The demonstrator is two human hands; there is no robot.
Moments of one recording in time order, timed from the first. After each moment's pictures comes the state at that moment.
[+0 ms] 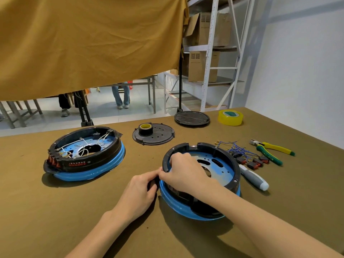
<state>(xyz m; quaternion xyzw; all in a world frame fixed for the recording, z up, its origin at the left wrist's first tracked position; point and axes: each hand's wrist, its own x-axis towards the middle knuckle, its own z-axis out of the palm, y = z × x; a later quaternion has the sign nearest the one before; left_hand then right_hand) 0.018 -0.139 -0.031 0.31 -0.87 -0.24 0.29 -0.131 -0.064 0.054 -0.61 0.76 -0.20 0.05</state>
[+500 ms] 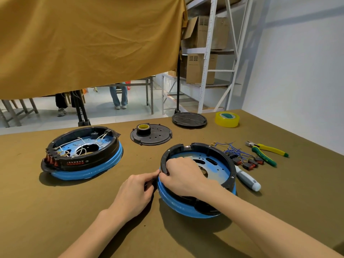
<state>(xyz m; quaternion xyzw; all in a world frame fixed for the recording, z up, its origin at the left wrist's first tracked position) 0.021 -0.133 -0.026 0.35 -0.87 -0.18 0.28 -0.136 -0.054 0.051 -0.68 0.72 -0.15 -0.02</state>
